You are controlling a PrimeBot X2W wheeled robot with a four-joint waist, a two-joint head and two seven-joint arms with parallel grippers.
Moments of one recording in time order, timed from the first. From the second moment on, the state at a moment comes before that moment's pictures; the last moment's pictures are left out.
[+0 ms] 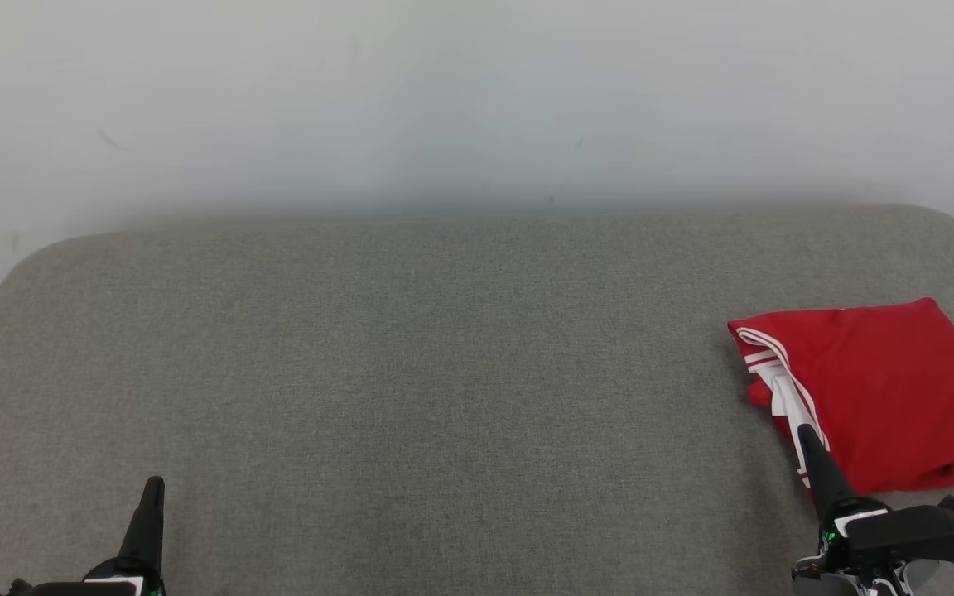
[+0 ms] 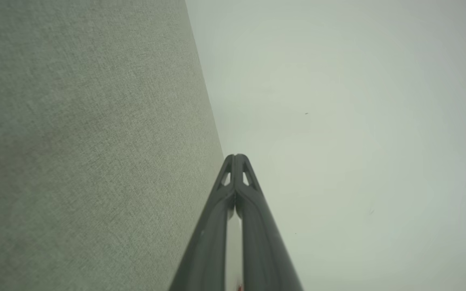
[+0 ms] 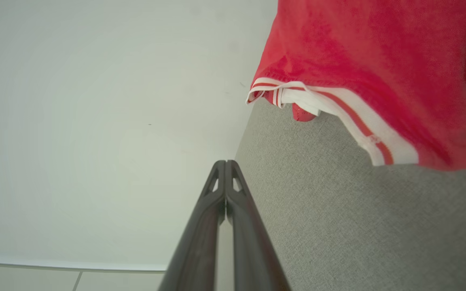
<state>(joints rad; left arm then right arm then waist) -0.05 0.08 0.02 0.27 -1.40 -0.09 0.06 -0.05 -0.04 -0.13 0.29 1.37 0.11 0.09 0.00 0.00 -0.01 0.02</state>
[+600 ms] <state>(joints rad) -0.08 0.04 0.09 0.30 -1.59 -0.12 0.11 -0.08 -0.04 -0.13 0.30 1.60 0.12 0.11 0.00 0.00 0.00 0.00</state>
